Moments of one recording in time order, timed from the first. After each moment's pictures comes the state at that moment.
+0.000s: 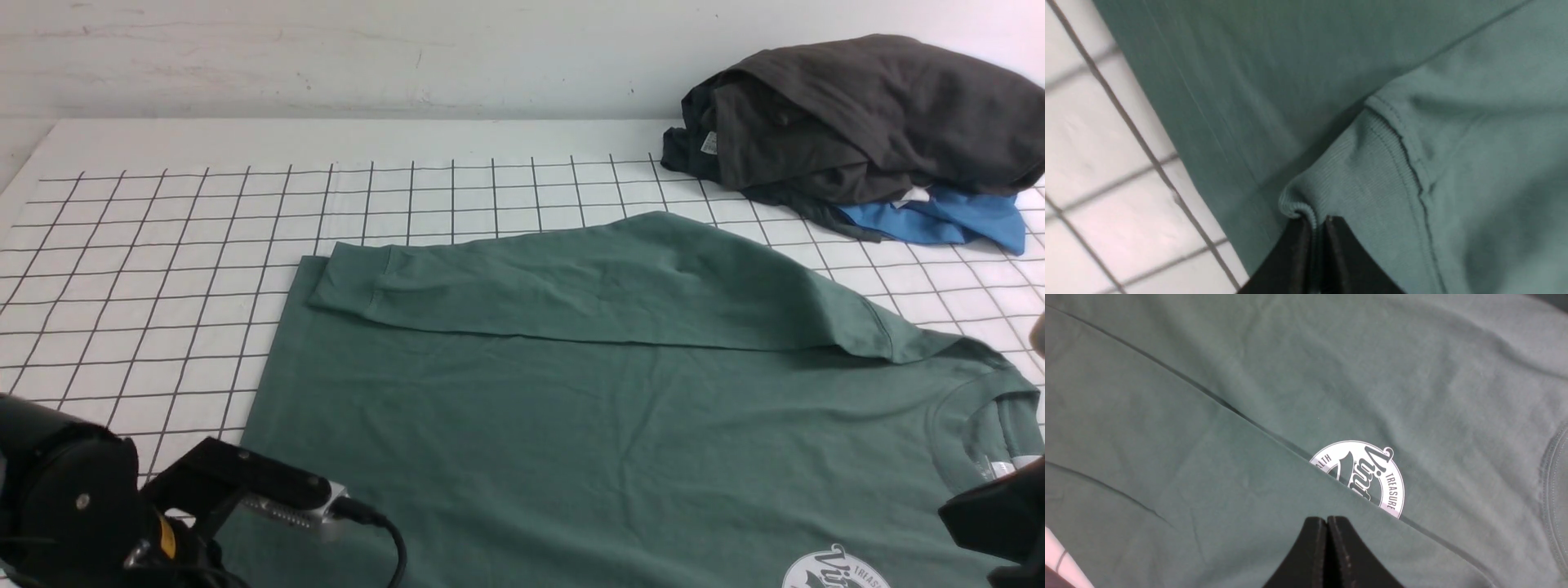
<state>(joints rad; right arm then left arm) 0.33 0.91 -0.78 0.21 1.09 -0.31 -0.38 1.30 -0.60 -0.09 0.83 0.02</state>
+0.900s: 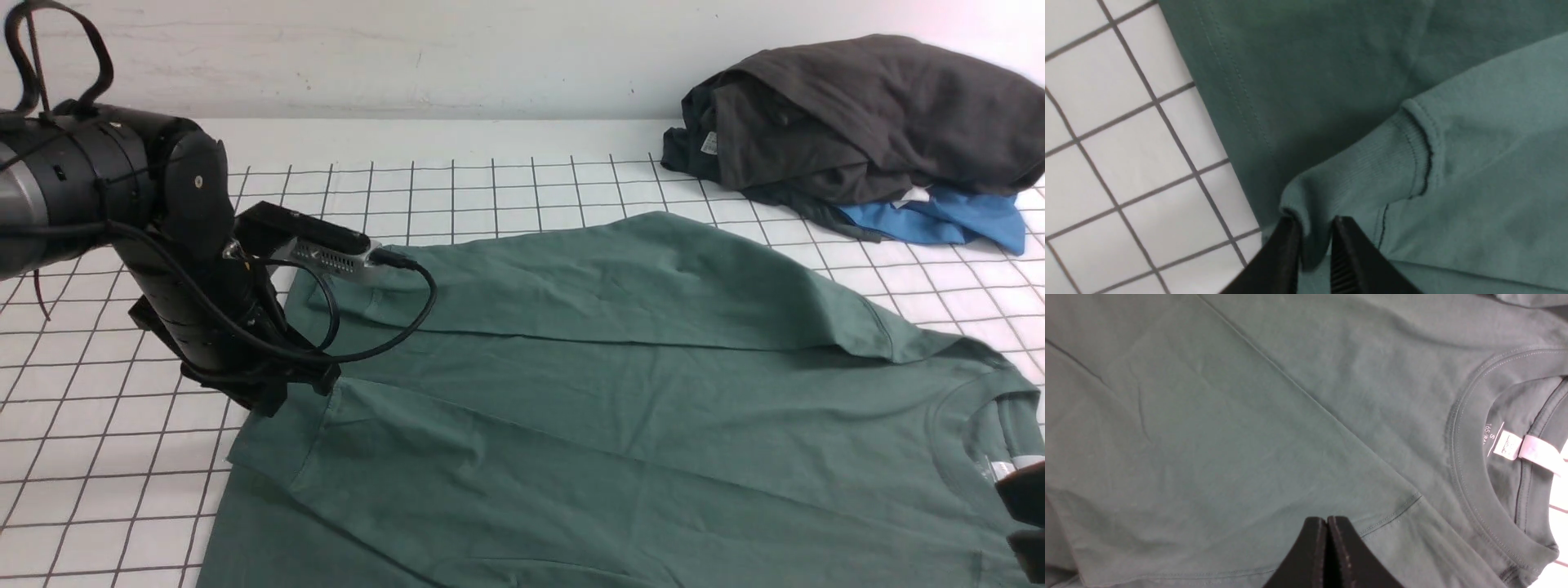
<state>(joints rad) 0.33 0.91 -0.78 0.00 1.07 -0.13 -0.21 1.75 -1.20 -0.03 0.94 0.12</state>
